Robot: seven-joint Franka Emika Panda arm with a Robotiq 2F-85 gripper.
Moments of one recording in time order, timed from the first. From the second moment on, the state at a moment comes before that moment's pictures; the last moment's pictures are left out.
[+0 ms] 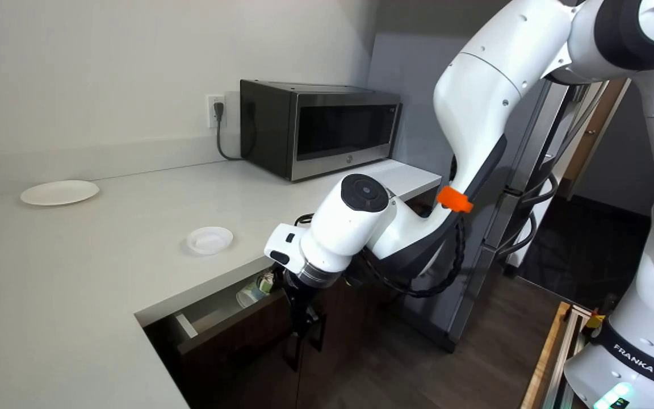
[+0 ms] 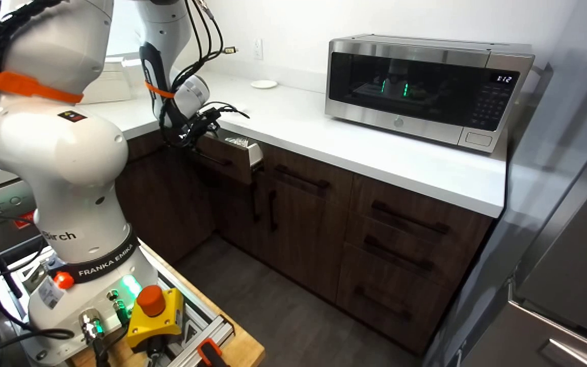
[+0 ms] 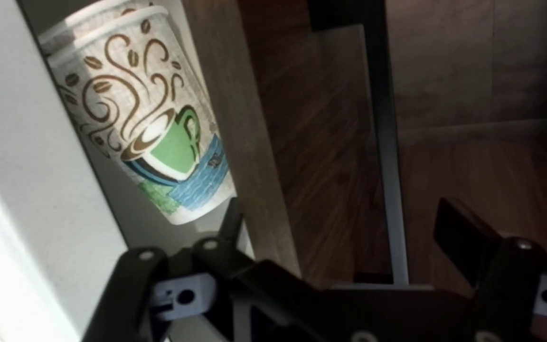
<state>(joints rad) 0.28 0.54 0.31 -2.10 -1.26 2.82 0.29</state>
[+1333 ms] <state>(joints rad) 0.16 0.21 0.51 -2.49 -0.53 3.15 -0.28</state>
